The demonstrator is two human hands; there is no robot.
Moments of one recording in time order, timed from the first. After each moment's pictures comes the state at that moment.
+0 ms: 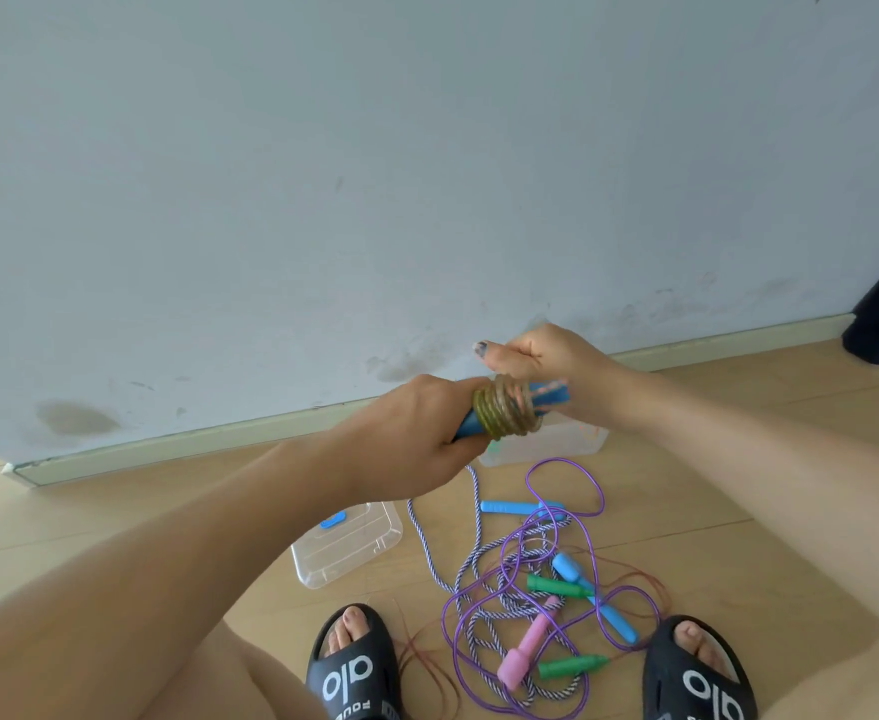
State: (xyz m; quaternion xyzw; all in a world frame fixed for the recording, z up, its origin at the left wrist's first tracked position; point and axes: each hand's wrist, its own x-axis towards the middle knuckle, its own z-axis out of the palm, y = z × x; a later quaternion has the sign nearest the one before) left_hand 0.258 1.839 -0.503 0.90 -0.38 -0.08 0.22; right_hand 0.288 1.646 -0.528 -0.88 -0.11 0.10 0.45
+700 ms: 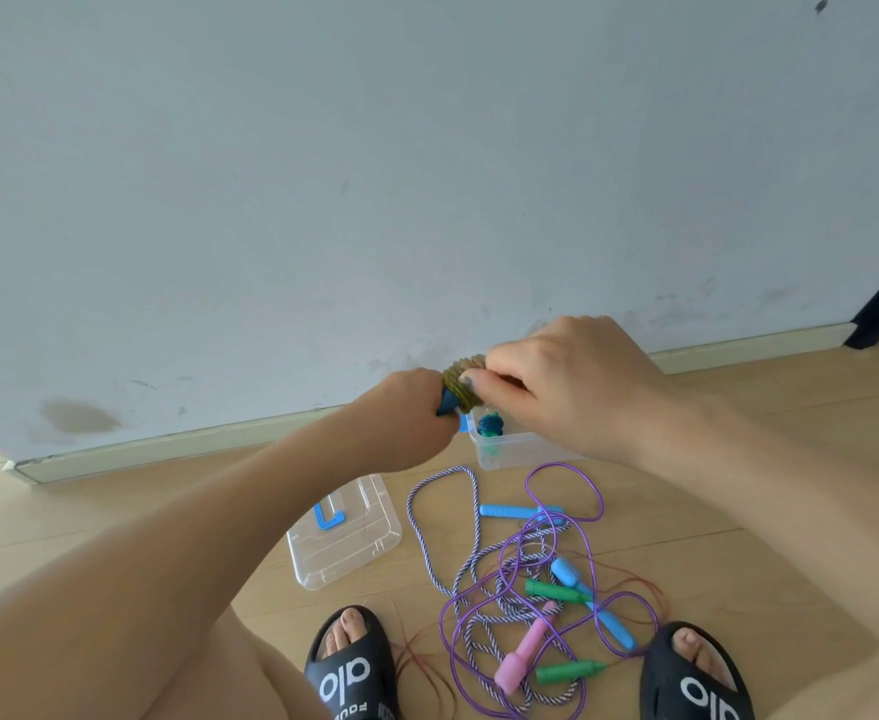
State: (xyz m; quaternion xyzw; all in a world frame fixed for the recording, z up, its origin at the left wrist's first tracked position) left_hand 0.278 1.835 -0.511 0.96 -0.16 -0.16 0.18; right_hand 0.248 1.656 -0.493 -0.94 -0.27 -0.18 0.09
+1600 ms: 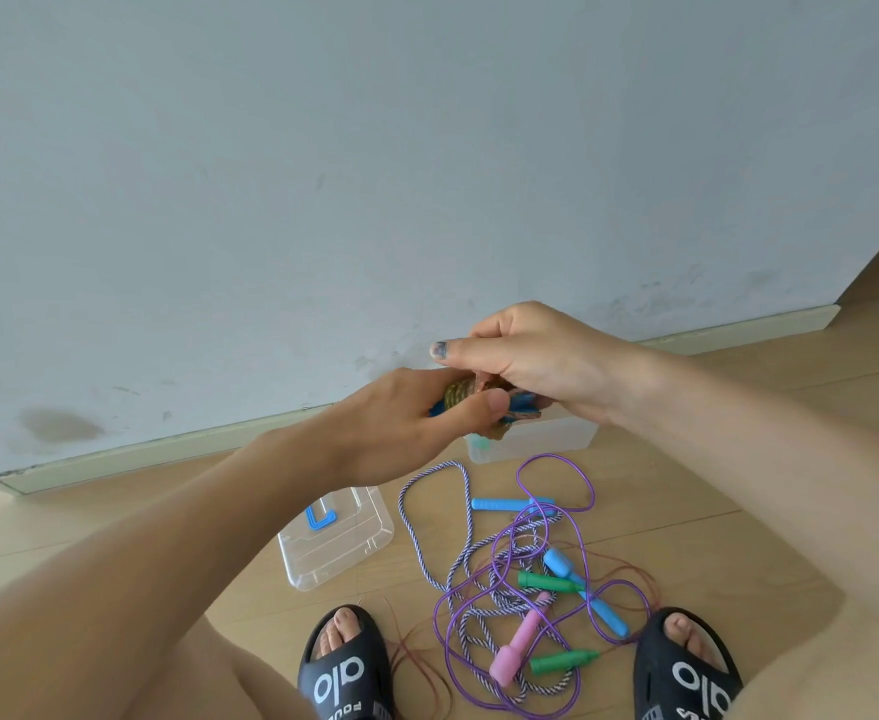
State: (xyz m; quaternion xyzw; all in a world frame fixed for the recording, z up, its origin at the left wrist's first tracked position) left_hand 0.264 1.836 -0.501 0.88 -0.27 -0.22 0.32; right_hand 0.265 1.659 -0.482 -0.81 -0.07 0.18 0.56
